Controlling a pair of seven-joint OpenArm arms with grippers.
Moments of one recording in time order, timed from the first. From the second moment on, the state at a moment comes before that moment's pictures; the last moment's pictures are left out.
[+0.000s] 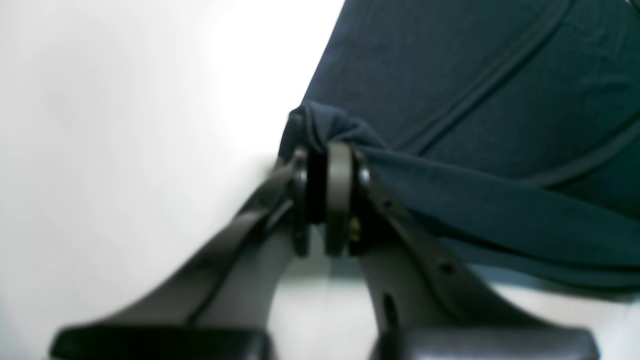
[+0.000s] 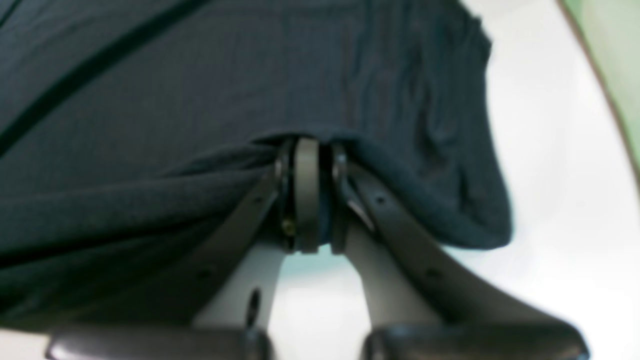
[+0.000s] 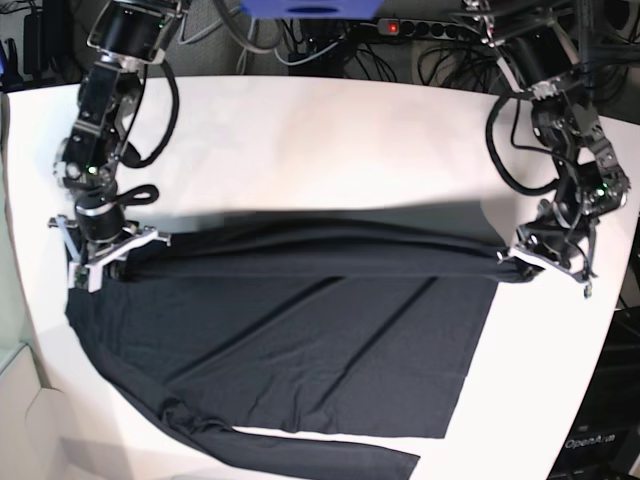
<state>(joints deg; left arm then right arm) -5.6 -7.2 -28.0 92.7 -21.3 -13.3 56.3 -0.6 0.3 24.0 93.1 -0.4 15.7 -30.4</state>
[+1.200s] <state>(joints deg) -16.1 -11.1 -17.7 79.2 -21.2 -13.0 45.7 7.0 6.1 18.3 80.8 -0.6 15.7 -29.7</state>
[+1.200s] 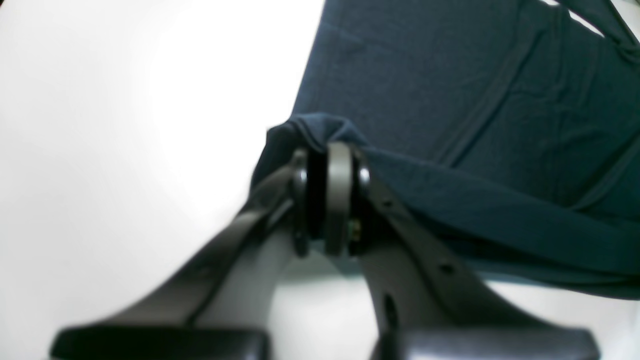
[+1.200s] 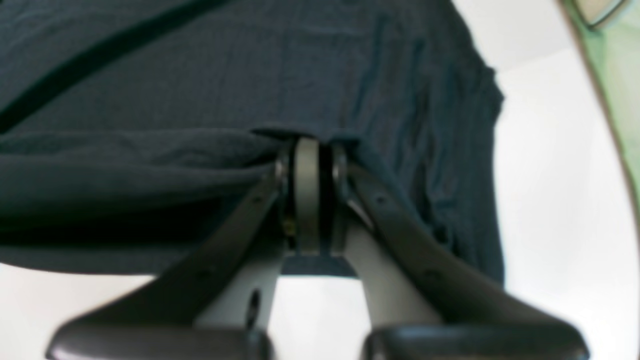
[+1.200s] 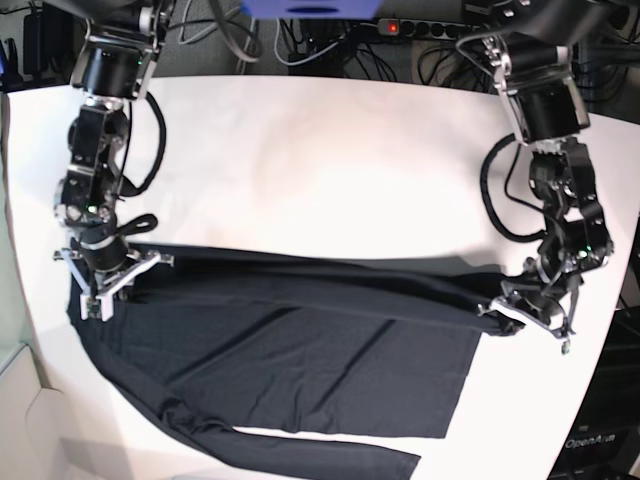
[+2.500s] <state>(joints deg) -26.1 -12.2 -9.1 63.0 -16.1 -12.8 32.7 8.2 7.0 14.4 78.7 -0.8 15.6 -29.7</state>
